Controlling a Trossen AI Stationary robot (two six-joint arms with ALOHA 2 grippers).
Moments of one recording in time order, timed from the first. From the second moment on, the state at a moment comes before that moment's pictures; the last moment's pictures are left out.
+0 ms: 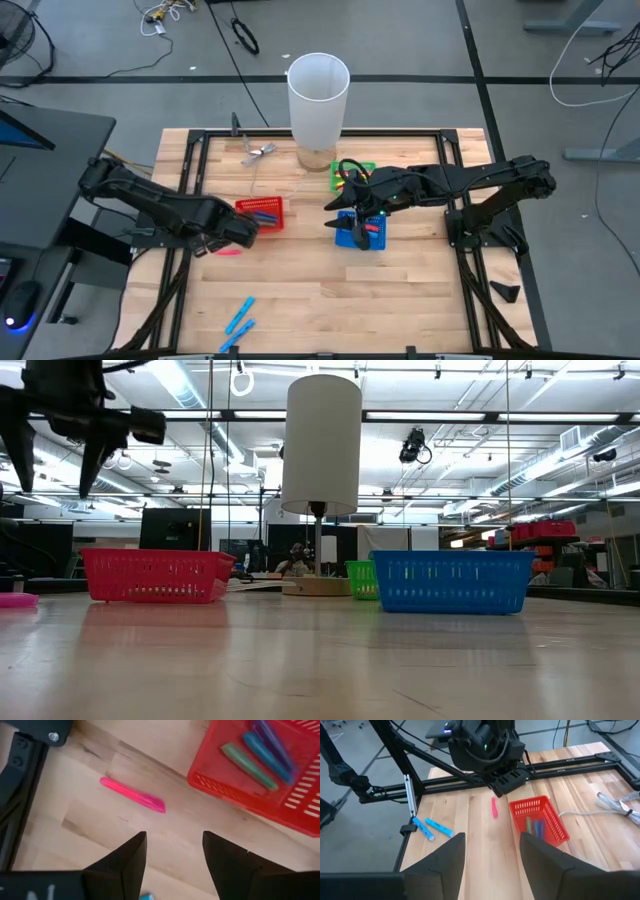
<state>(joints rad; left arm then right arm) -0.32 1.28 0.97 -1.20 -0.04 -2.38 0.16 1.47 1.47 -0.48 0.03 0.23</state>
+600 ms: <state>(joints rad) -0.32 1.43 0.97 -1.38 0.09 -2.45 0.16 1.47 1.47 -0.54 -0.04 0.22</state>
